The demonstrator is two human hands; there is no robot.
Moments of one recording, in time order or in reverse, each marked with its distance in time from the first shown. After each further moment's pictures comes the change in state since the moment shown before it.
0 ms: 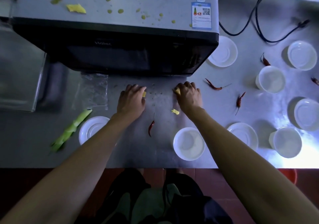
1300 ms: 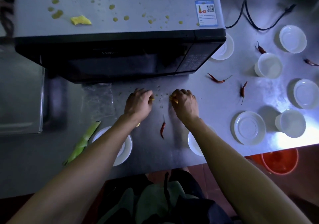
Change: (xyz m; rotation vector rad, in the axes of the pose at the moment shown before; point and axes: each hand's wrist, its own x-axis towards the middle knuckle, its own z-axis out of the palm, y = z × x) left_hand 0.016 -0.017 -0.005 -0.146 -0.045 0.169; right_hand -0.032 -0.052 0.022 0.212 0.146 0.122
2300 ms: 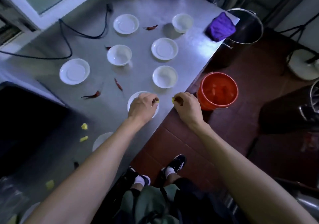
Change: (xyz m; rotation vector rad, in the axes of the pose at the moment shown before) left_hand -0.047 0.384 0.134 0.034 -0.316 0.706; right_hand -0.256 0.299 -0.127 0.410 0.553 0.610
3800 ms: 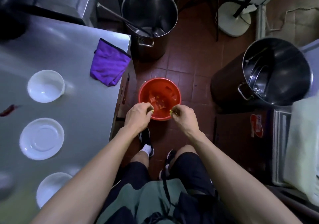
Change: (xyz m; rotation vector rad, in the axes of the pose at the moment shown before) left_hand 0.349 0.255 0.239 0.056 -0.479 0.221; right_hand 0.187 0.336 -0.181 0.027 0.054 0.619
